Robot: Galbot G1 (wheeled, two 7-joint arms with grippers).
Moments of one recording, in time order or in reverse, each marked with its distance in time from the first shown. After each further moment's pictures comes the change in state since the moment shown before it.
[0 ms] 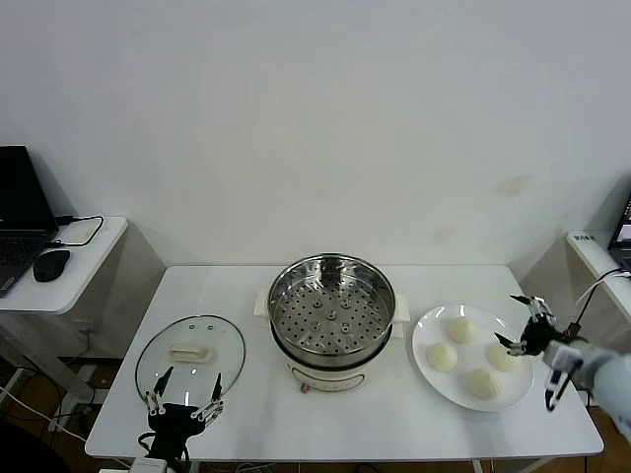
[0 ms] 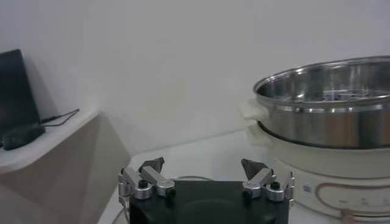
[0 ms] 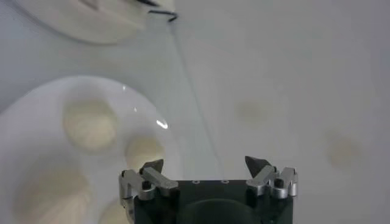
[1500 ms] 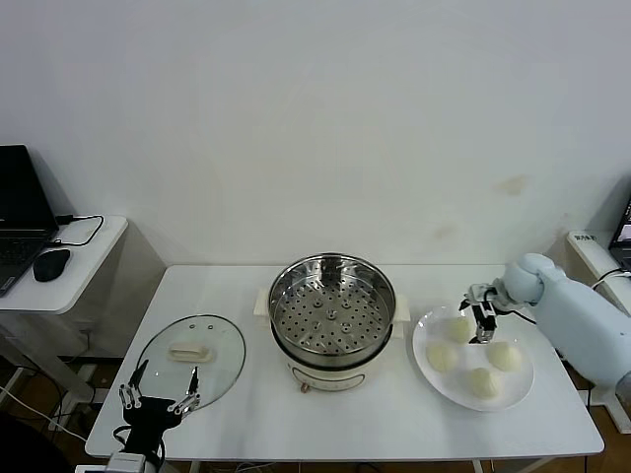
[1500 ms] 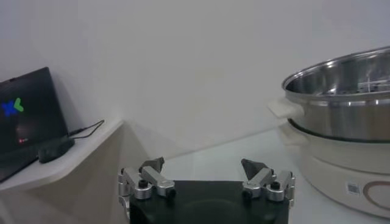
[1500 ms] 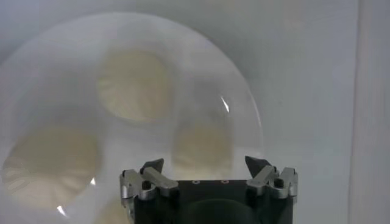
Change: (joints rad) left arm 0.002 0.027 -0.093 0.018 -0.003 -0.030 0.013; right arm 0.921 0.282 -0.979 -0.709 -0.093 0.102 -0.383
